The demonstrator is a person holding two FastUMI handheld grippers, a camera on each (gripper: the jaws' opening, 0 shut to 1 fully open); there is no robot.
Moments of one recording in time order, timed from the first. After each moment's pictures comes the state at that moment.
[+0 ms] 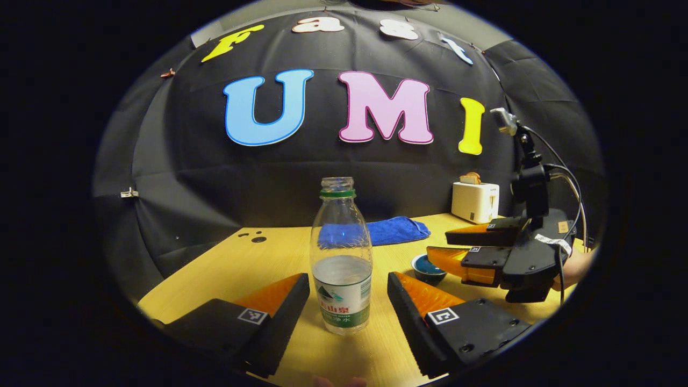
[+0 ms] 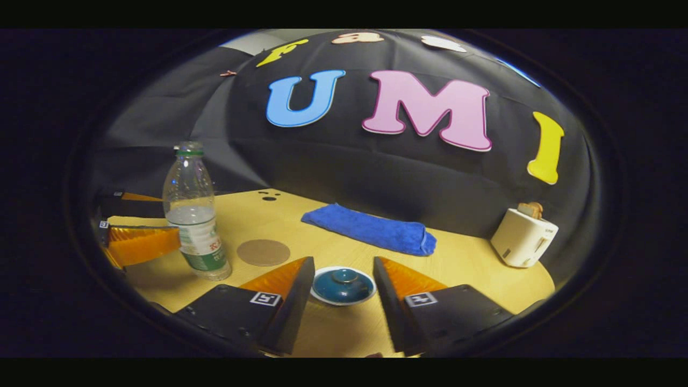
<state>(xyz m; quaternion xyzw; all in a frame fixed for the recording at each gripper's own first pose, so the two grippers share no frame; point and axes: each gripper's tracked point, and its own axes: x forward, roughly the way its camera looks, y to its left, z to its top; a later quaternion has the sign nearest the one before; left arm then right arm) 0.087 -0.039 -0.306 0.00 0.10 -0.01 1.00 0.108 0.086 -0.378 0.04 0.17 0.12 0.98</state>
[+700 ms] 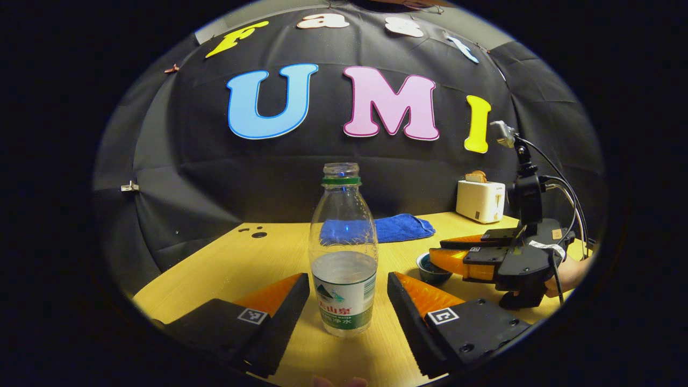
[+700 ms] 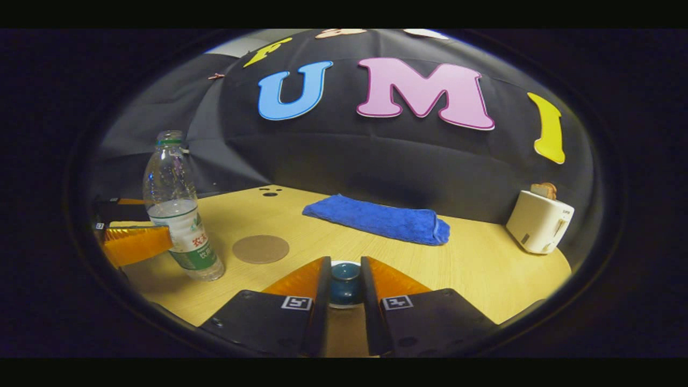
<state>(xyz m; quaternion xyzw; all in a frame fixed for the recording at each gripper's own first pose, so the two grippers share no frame) 0.100 -0.037 -0.319 -0.01 0.10 0.00 0.99 0.123 0.091 -0.397 0.08 0.17 0.14 0.97</state>
